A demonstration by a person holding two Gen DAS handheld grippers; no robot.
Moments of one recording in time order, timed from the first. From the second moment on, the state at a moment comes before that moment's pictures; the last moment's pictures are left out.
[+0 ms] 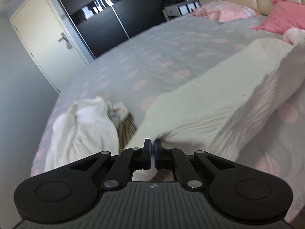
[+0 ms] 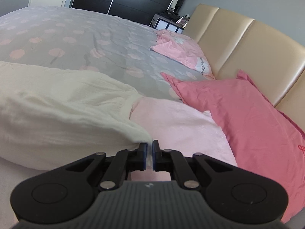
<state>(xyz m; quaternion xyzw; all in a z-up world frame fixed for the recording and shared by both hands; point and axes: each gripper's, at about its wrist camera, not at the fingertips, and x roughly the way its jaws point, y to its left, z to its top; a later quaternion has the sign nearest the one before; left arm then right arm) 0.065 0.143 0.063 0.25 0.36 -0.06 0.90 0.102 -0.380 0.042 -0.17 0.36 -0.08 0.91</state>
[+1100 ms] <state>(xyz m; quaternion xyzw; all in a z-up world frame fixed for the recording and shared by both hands) -0.016 0.039 -0.069 0.46 0.43 -0.28 0.73 0.112 -0.440 -0.026 0.14 0.48 -0.04 0.87</state>
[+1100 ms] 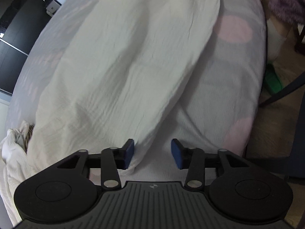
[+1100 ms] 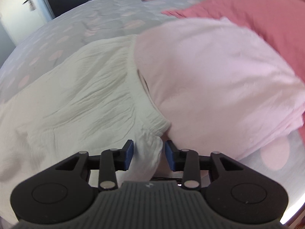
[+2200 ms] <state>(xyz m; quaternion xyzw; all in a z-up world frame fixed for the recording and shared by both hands) -0.028 0.078 0.003 0.32 0.42 -0.27 0.80 0.048 -0.424 0.044 0.00 0.38 -0.14 0.91</state>
